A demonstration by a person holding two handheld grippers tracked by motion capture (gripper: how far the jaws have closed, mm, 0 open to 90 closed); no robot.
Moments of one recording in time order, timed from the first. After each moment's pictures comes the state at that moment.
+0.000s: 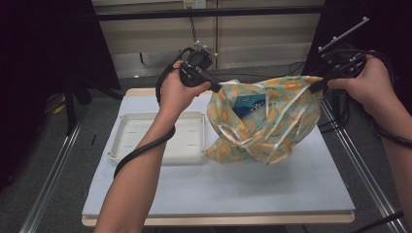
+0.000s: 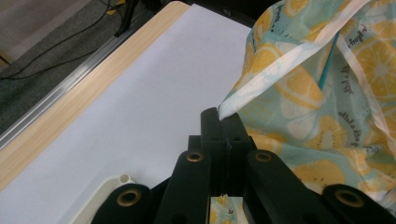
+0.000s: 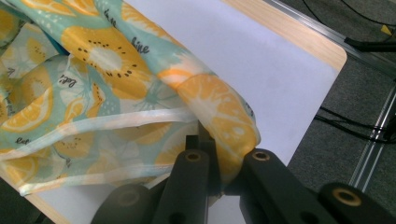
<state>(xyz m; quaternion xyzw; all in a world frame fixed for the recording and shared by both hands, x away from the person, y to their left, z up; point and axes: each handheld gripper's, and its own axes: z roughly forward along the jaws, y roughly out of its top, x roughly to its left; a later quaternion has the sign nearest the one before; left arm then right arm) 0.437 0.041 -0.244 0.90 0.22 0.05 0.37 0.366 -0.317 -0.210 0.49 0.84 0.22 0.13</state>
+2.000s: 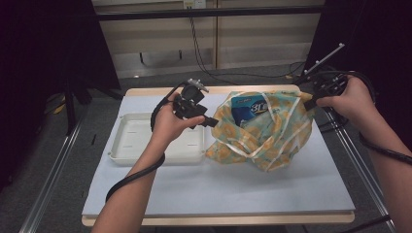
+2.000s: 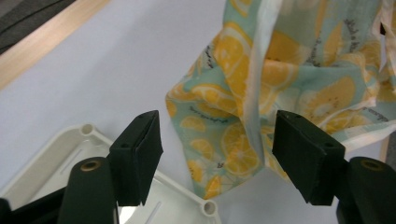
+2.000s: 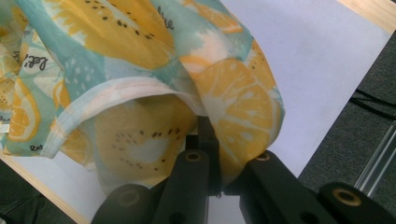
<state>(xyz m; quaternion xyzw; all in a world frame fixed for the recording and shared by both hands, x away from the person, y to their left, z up) 0.408 0.064 -0.321 0.91 0.21 0.02 0.35 0.369 -0.309 -0.262 0.48 0.85 0.18 0.09</state>
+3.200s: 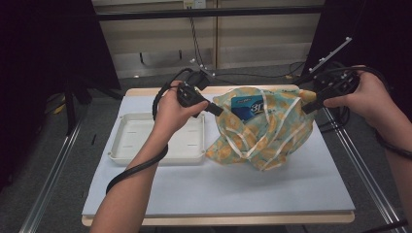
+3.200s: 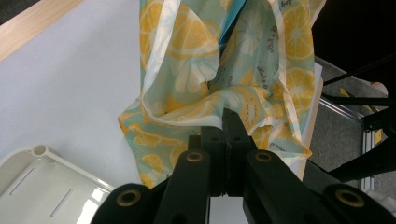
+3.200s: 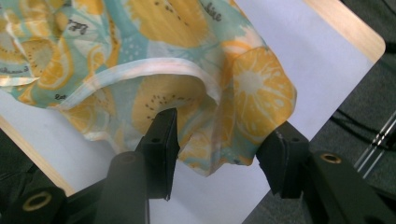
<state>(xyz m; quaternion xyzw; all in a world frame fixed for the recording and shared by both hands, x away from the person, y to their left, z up) 0.404 0.050 -0.271 0.90 0.21 -0.06 0.37 0.352 -0.307 -0.238 0.43 0.88 0.18 0.10</state>
